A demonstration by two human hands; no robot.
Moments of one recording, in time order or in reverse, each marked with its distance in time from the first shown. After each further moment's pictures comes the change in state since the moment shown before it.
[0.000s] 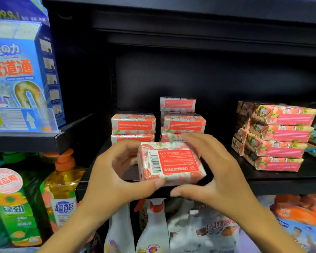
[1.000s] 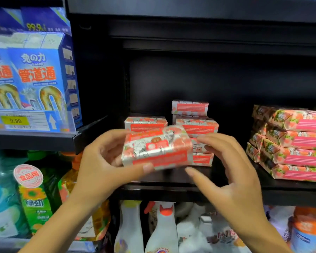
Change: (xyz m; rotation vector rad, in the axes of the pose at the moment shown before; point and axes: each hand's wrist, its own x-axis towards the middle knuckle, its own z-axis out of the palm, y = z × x) left_hand 0.006 0.013 -0.025 0.010 0.171 -0.026; right_hand -0.001 -0.010 0.012 0.225 0.287 -0.032
